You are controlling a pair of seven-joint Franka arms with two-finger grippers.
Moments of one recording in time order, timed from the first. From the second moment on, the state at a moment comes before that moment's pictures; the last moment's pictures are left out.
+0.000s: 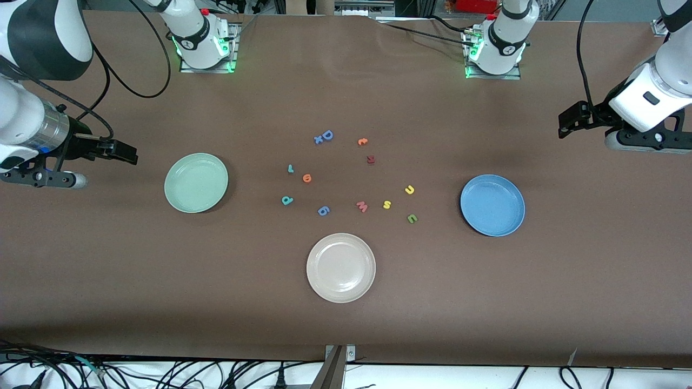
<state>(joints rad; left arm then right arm) -0.01 -0.01 -0.07 -1.66 0.00 1.58 -0.03 0.09 0.15 -0.04 -1.62 0.00 1.64 0.14</state>
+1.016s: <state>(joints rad) -0.01 -0.01 -0.07 -1.66 0.00 1.58 -0.03 0.09 0.15 -0.04 -1.62 0.00 1.64 0.14</state>
